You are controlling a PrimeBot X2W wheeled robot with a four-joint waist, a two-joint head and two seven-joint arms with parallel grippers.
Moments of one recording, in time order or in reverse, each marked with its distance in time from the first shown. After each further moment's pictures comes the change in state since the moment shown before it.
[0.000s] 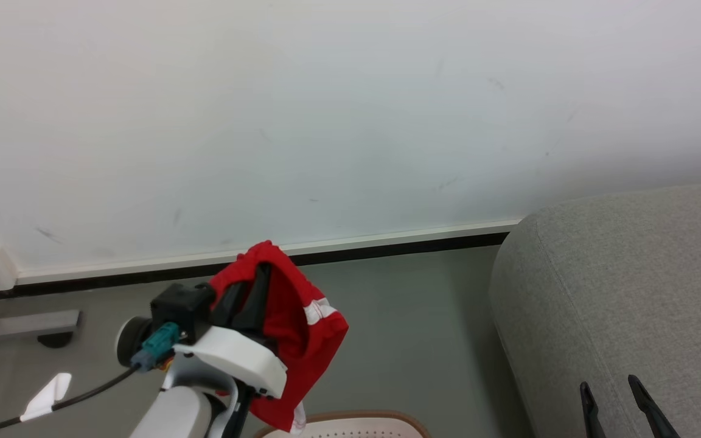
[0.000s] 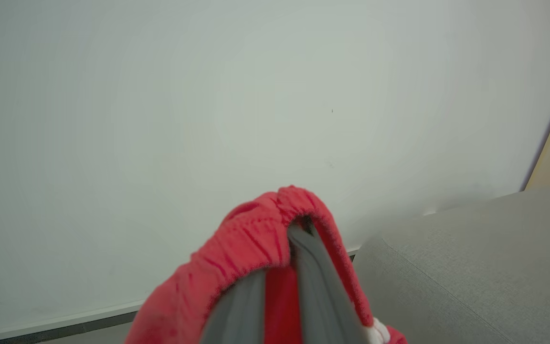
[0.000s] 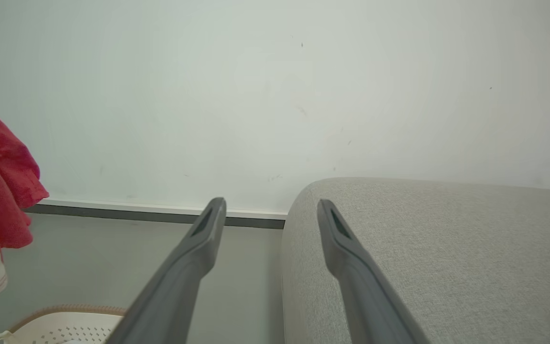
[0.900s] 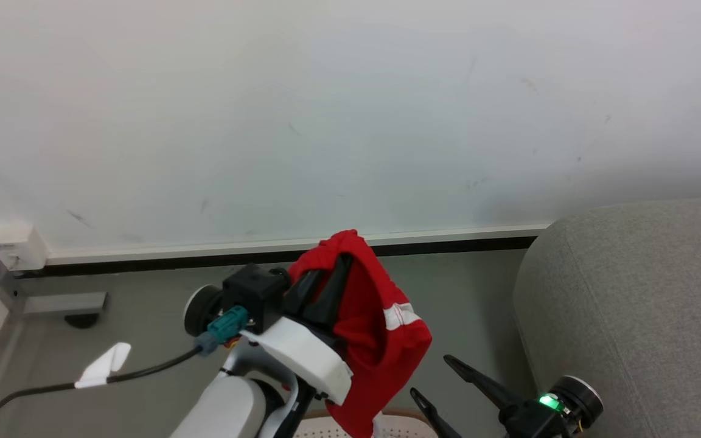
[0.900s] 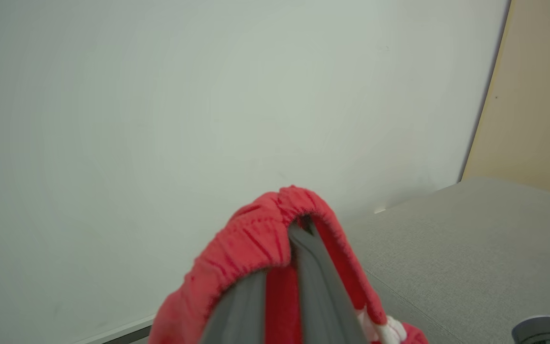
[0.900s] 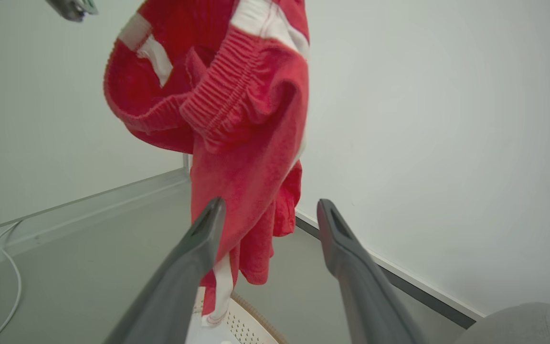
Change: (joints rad) left arm -0.069 -0.038 -0.124 -0.115 -0.001 -0.042 0.097; right arm -0.343 -0.192 0.728 0.109 0.249 0.000 0.000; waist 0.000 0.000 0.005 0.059
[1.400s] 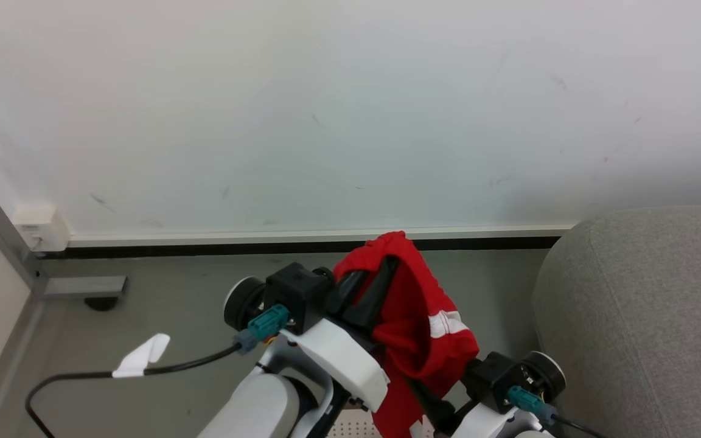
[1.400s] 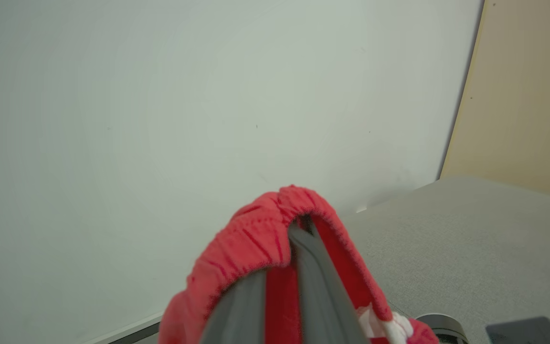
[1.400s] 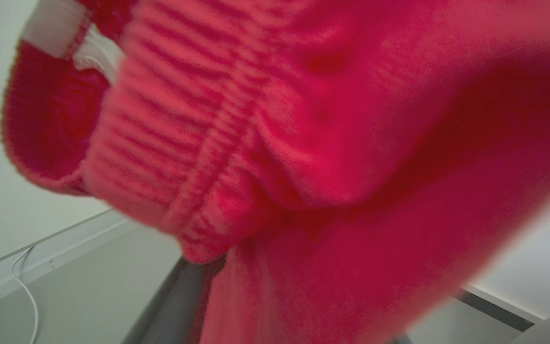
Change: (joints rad) left arm -0.040 -0.049 -0.076 -0.008 0.003 -0.014 0.015; right arm -0.161 0.176 0.008 0.275 0.063 0.000 0.000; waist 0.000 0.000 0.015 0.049
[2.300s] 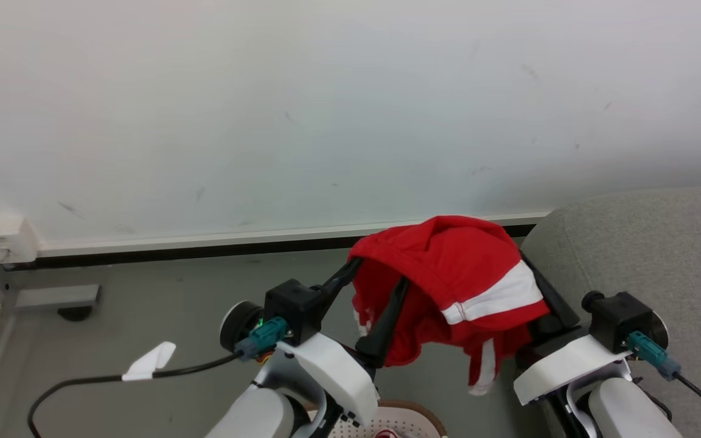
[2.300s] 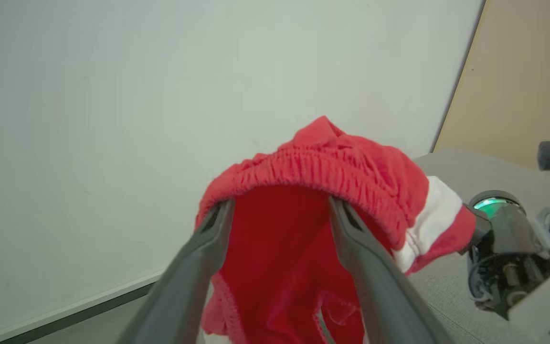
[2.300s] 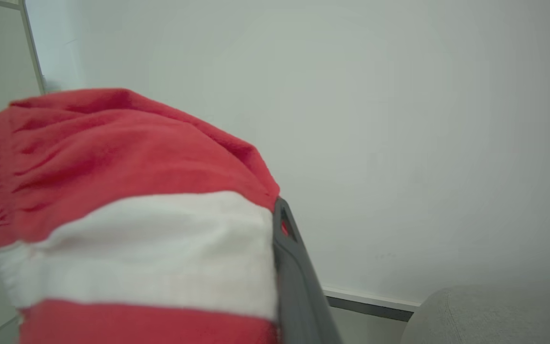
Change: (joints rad) left arm 0.028 0.018 -0.016 0.071 -0.032 0.009 0.000; right arm 0.021 -0.033 -0.371 -0.141 0.001 0.000 0.000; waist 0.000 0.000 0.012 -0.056
